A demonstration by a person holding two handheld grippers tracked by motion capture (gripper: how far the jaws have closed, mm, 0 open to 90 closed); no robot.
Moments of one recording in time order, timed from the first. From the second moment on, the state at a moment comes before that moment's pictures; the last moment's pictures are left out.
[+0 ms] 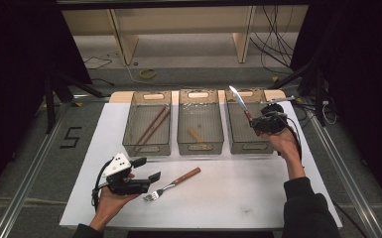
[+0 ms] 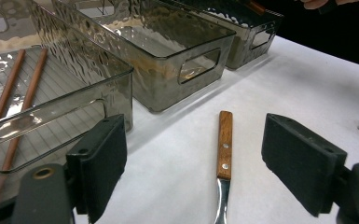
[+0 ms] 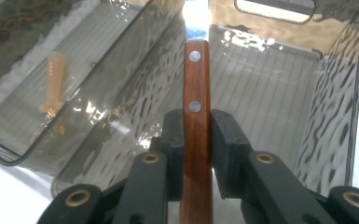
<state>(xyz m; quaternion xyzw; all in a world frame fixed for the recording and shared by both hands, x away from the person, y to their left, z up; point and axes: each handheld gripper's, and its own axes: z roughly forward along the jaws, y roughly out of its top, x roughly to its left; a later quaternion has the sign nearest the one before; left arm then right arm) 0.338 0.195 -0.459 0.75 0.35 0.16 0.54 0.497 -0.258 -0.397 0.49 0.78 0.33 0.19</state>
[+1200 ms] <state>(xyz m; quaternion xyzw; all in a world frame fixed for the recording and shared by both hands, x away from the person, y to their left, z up) 0.338 0.195 -0.459 0.75 0.35 0.16 0.54 0.508 -0.242 -0.413 0.51 0.79 0.27 0.18</state>
